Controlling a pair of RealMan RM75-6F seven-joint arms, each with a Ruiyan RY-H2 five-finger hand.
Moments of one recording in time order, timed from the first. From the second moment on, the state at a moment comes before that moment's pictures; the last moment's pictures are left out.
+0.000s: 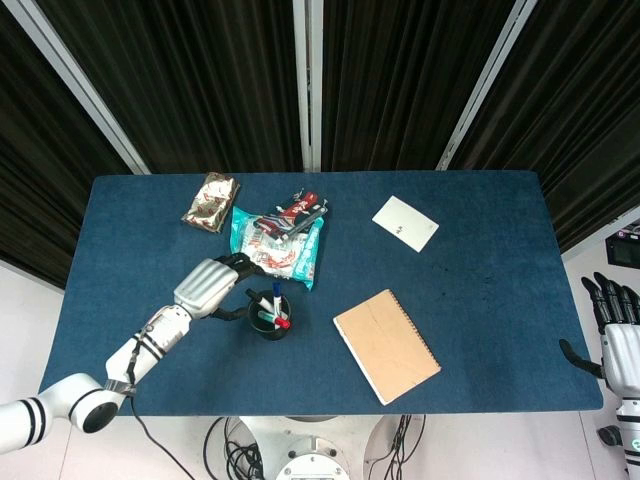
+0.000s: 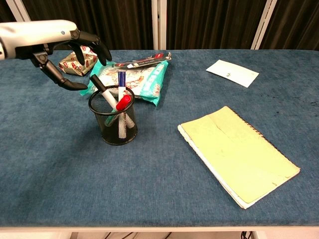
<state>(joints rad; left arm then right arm) -0.71 -1.30 -0.17 -1.63 1.40 0.84 0.00 0.04 -1.07 0.09 -1.61 -1.45 1.50 0.08</state>
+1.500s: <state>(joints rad) -0.79 -1.33 -0.14 -1.62 1.21 0.80 0.09 0.05 -1.05 0.09 -1.61 -1.37 1.41 0.08</state>
